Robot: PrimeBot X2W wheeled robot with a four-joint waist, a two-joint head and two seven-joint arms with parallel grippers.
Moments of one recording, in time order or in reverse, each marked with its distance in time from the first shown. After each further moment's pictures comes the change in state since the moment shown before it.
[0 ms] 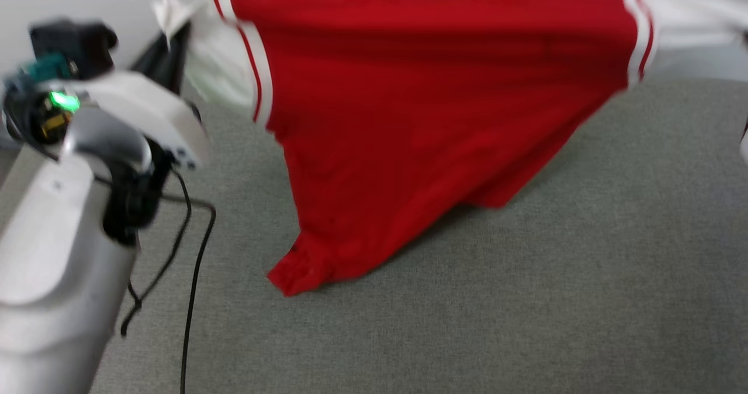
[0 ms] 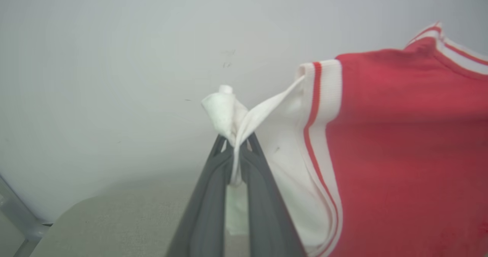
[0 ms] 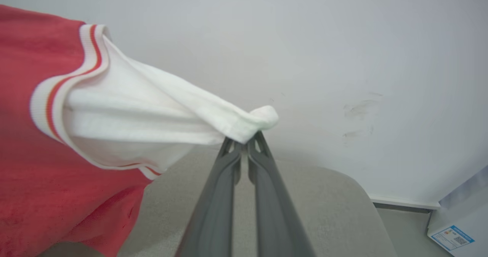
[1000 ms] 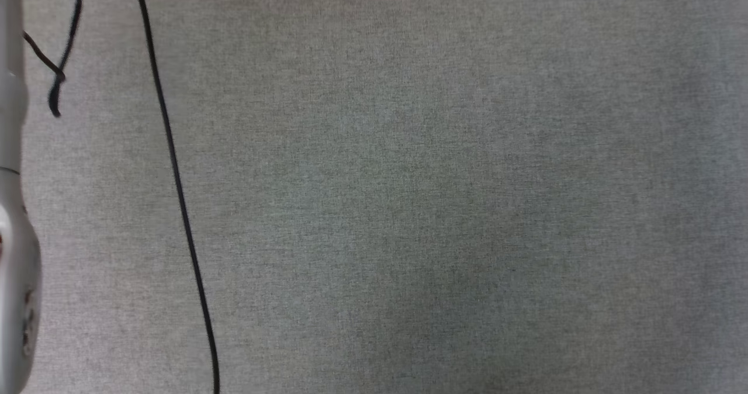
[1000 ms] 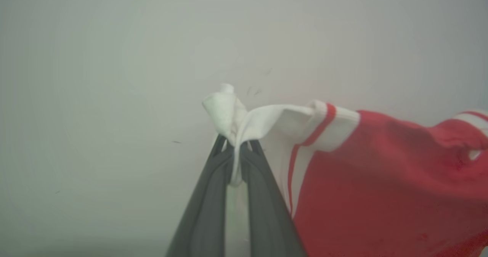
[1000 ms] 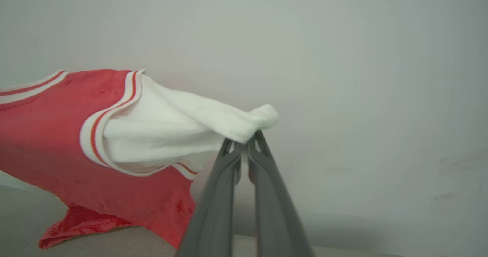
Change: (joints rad) left arm -0.815 -0.091 0.053 0.759 0.042 -0.174 -0.380; right arm -0.866 0.143 0.149 0.657 -0.048 0.000 -0.358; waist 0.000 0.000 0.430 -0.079
